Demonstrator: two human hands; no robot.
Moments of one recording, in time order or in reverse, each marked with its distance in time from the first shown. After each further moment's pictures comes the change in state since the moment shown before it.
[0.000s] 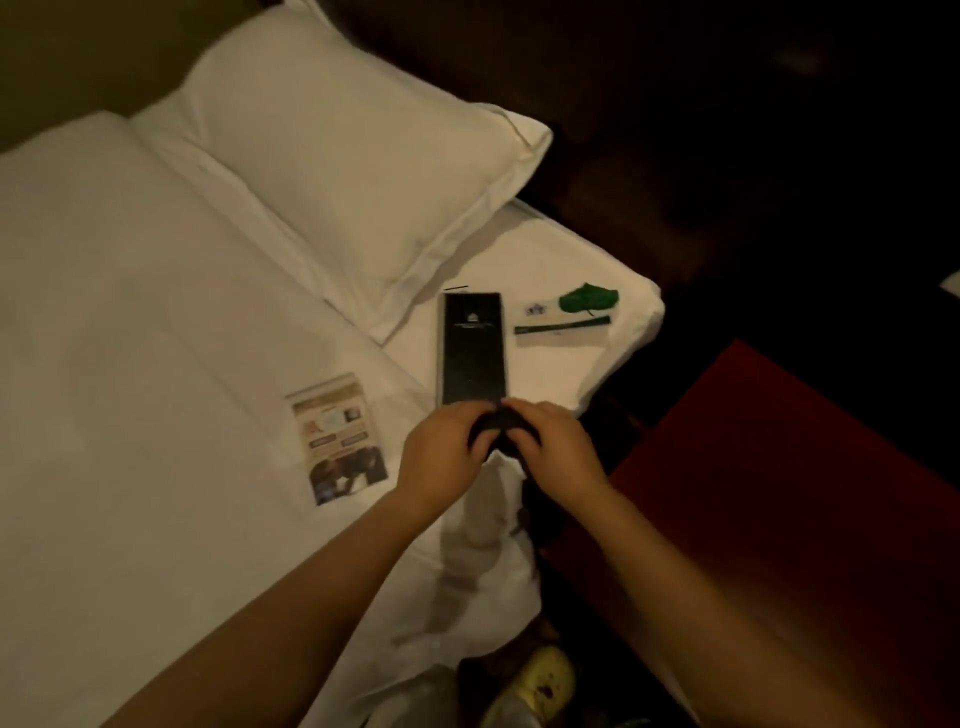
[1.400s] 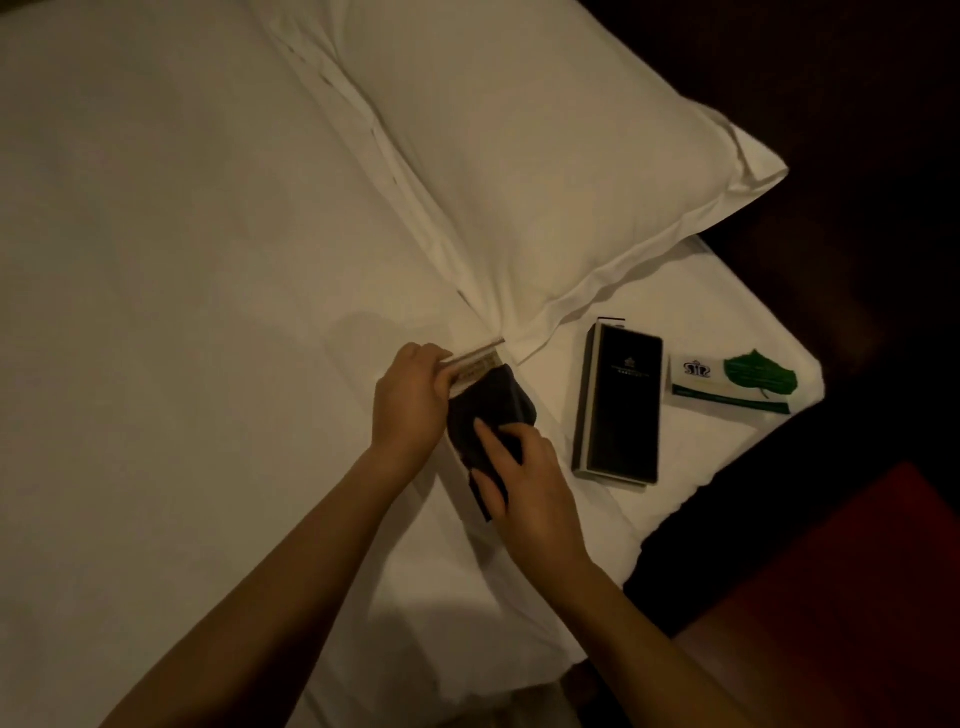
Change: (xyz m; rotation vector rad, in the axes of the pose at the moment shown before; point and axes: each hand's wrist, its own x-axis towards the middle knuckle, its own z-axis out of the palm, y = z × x) left_hand 0.057 -0.208 -0.126 -0.160 0.208 -0.404; right_hand 0.082 -0.166 0.145 -0.177 -0.041 -0.184
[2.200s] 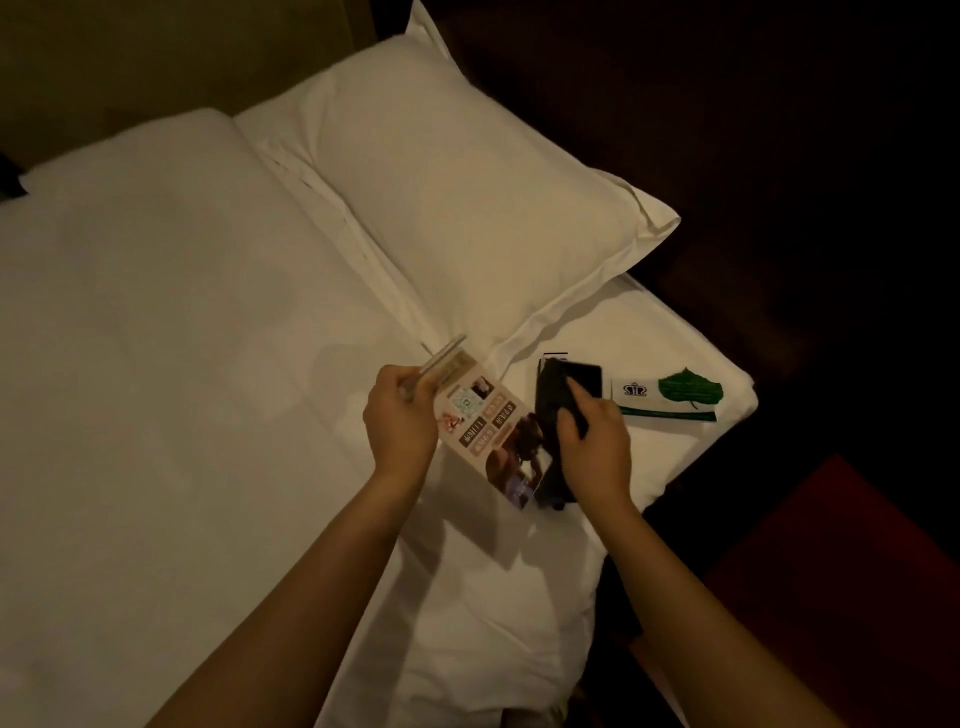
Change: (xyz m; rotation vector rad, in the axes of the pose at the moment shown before) left_hand -0.024 0.098 -0.013 -0.438 0.207 -0.325; right_hand 0.009 0.054 -0.112 0.322 0.332 0.379
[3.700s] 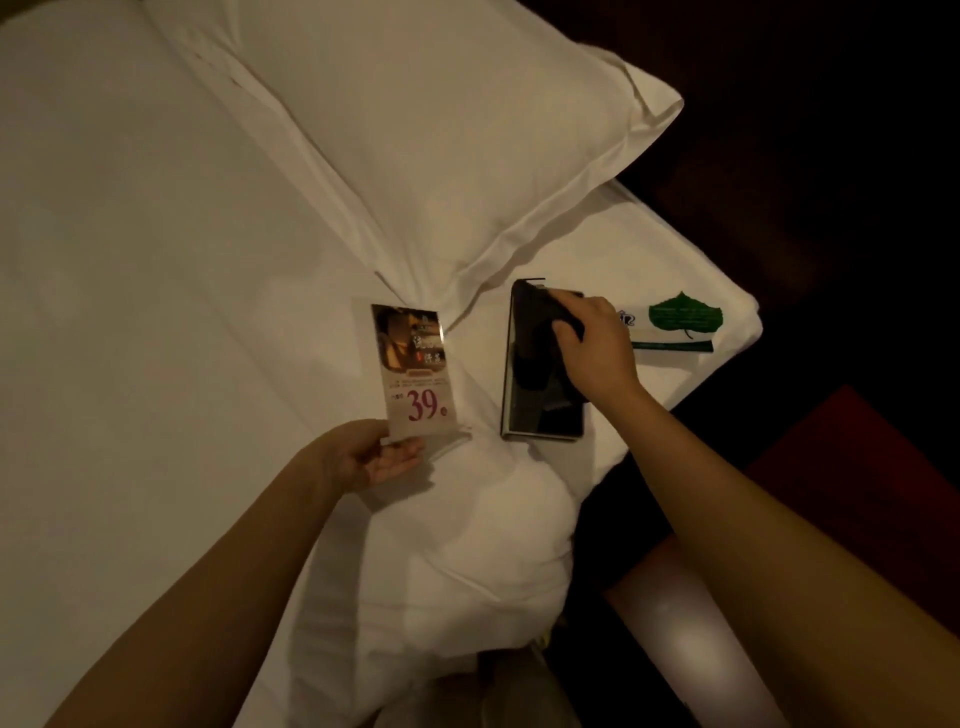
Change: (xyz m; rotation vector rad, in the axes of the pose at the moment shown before) left_hand 0.006 -0.104 0.026 -0.290 -0.601 -1.101; right_hand 0.074 0.067 -0.005 -0.060 -0.170 -0.113
